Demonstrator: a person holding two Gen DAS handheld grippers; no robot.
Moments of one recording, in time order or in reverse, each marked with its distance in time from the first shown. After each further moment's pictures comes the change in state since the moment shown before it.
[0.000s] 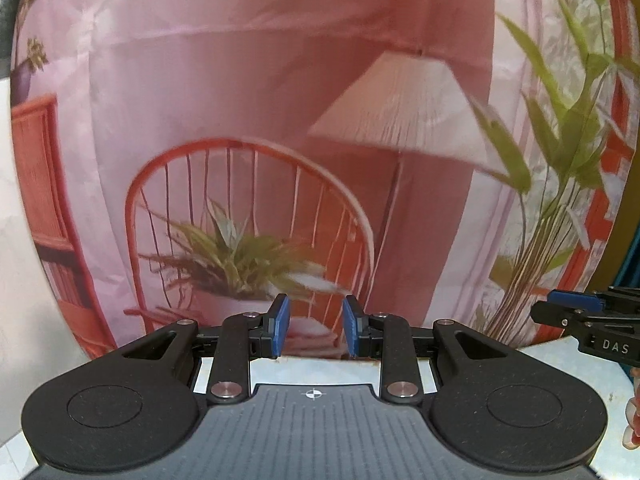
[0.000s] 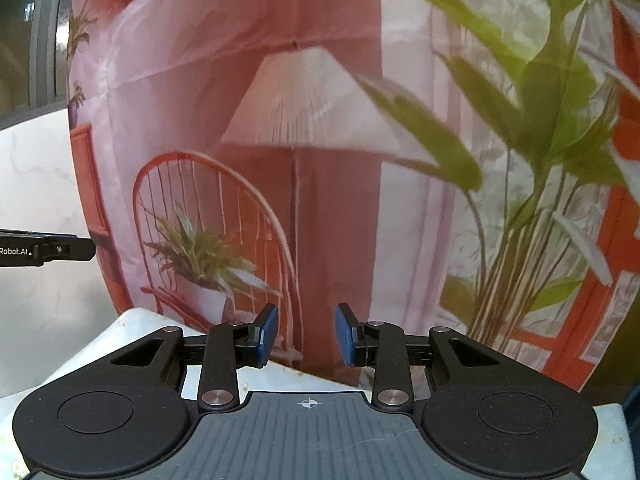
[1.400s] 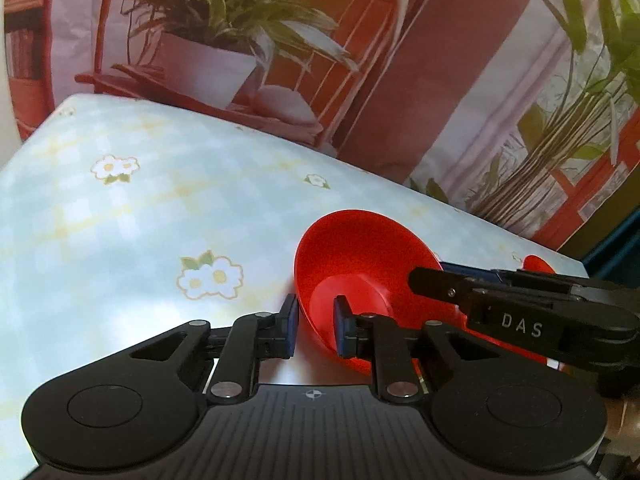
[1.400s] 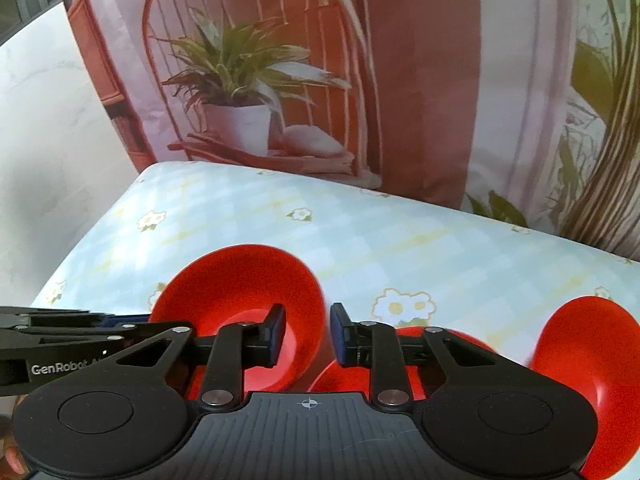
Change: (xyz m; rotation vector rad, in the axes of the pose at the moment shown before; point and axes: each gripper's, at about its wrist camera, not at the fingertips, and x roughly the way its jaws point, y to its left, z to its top) left arm 0.091 0.009 -0.164 -0.243 0.359 -0.127; right arm 0.118 0.047 -0.122 0.075 0.388 0.154
